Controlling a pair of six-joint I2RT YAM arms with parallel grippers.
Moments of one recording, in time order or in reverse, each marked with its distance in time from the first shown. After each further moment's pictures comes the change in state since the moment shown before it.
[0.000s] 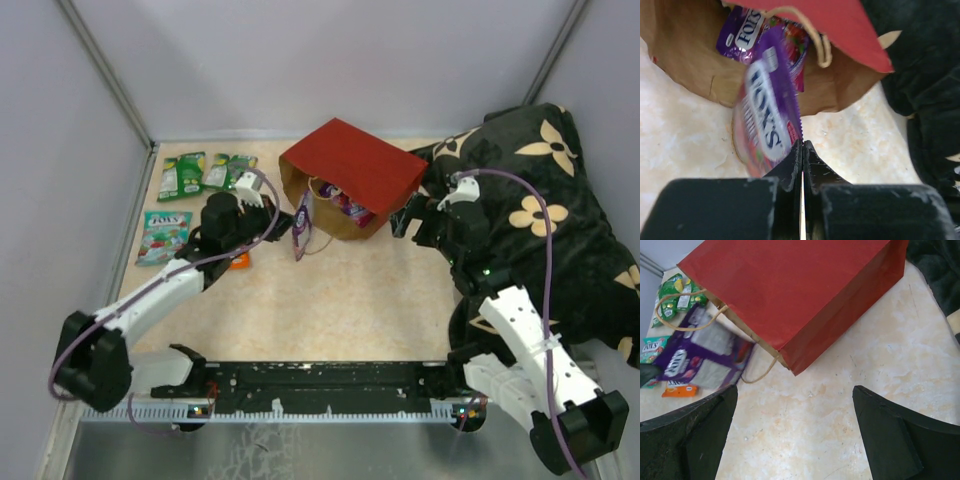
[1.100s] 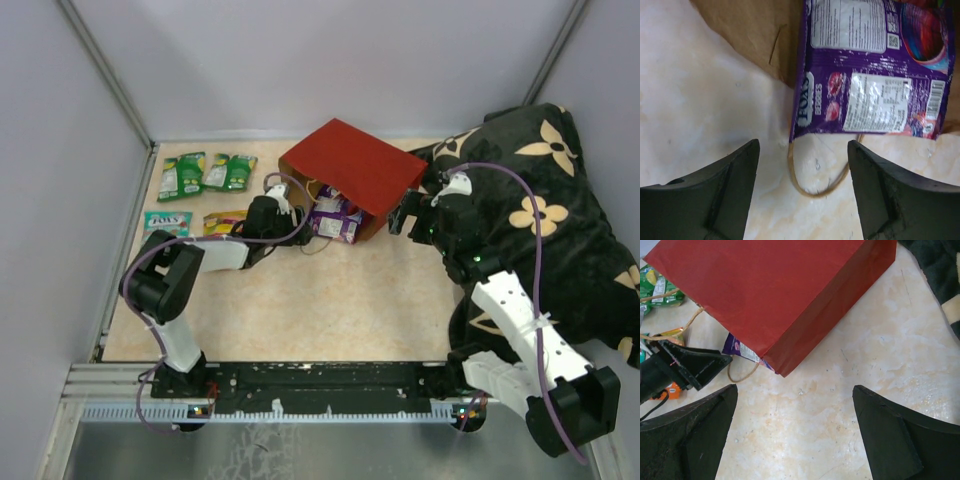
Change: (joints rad) left arm -0.011 0.450 0.049 0.148 -0.170 0.004; right arm 0.000 0.102 0.029 -0.015 0.029 0.007
